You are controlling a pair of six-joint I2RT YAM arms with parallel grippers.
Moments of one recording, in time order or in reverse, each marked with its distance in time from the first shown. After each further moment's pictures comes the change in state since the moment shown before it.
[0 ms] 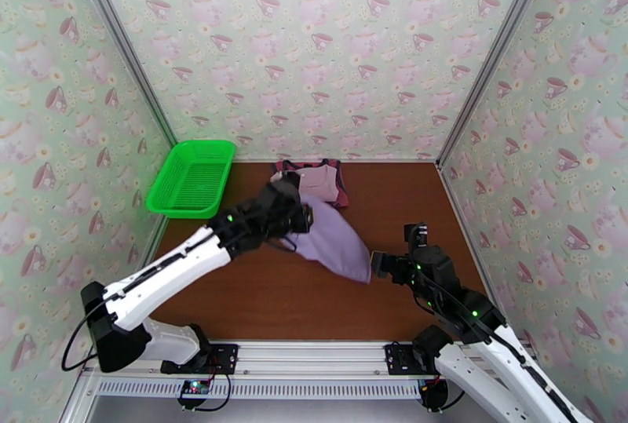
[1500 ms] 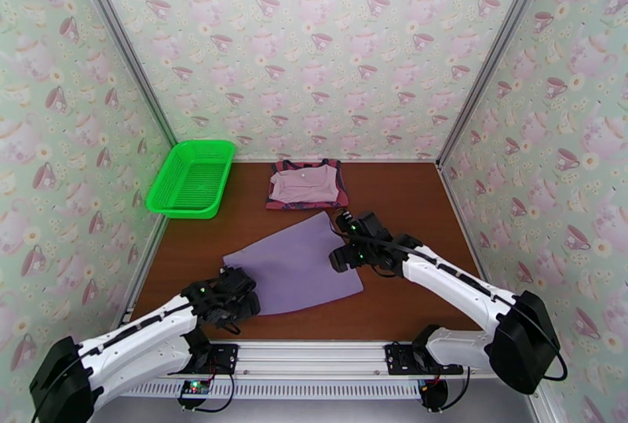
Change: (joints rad) left arm 0.078 -0.447 -0.812 -0.239 0.090 -0.340; right arm 0.100 0.696 0.215 0.148 -0.215 -0.332
